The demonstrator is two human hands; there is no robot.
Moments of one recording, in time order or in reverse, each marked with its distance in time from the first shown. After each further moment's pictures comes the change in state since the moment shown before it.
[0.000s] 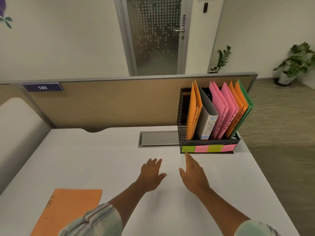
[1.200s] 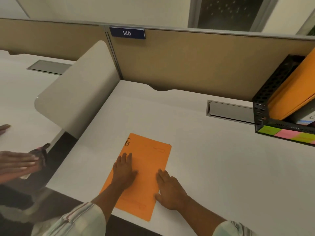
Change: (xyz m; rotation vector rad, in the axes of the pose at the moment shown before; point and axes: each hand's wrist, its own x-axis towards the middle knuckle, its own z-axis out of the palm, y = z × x) left_hand -0.264 -0.351 0.074 -0.130 0.052 -0.656; right_hand -0.162 -0.238 0.283 -0.368 -0.642 -0.644
